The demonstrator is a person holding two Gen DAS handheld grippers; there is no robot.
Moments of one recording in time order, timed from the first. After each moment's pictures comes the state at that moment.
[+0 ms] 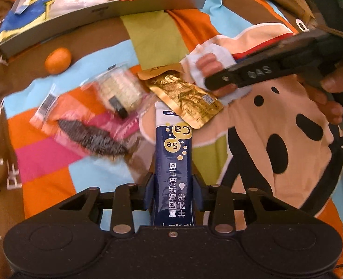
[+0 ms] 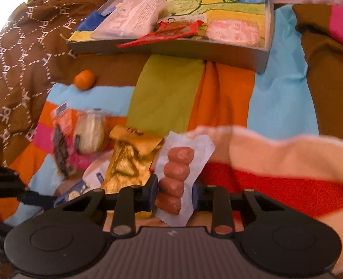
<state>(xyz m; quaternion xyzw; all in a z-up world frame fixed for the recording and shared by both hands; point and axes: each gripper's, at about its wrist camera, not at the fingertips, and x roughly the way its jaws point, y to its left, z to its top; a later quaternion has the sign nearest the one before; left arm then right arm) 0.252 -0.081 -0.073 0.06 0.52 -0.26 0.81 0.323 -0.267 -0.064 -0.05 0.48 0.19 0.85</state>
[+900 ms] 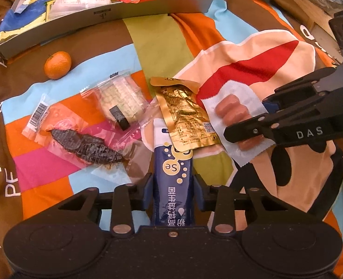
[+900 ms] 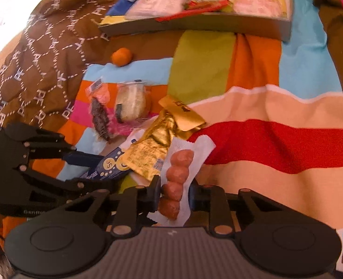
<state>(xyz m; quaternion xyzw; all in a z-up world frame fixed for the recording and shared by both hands) 0.266 -0.083 -0.070 0.06 0.52 -0.26 0.81 0.287 -0.267 -0.063 -0.02 0.51 0.26 0.82</state>
